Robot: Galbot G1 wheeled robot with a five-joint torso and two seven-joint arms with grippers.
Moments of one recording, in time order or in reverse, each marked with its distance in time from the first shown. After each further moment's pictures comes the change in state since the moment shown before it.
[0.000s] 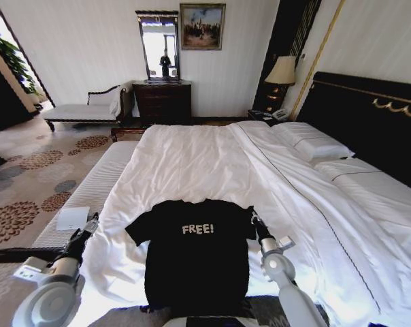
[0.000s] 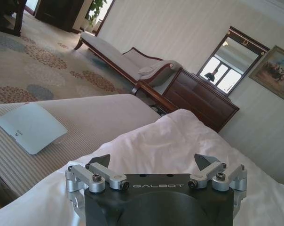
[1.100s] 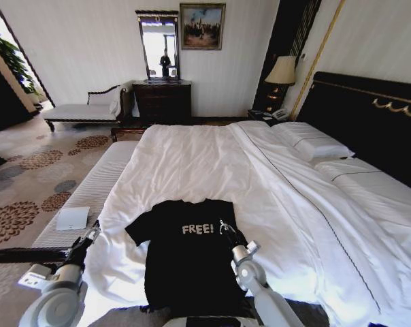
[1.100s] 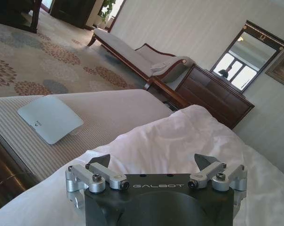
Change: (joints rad) left arm 0.021 -0.032 0.007 0.029 0.024 -0.015 -0.004; right arm 0.056 0.020 -0.229 -0.130 -0.120 0.050 -0.068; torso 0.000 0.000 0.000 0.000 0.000
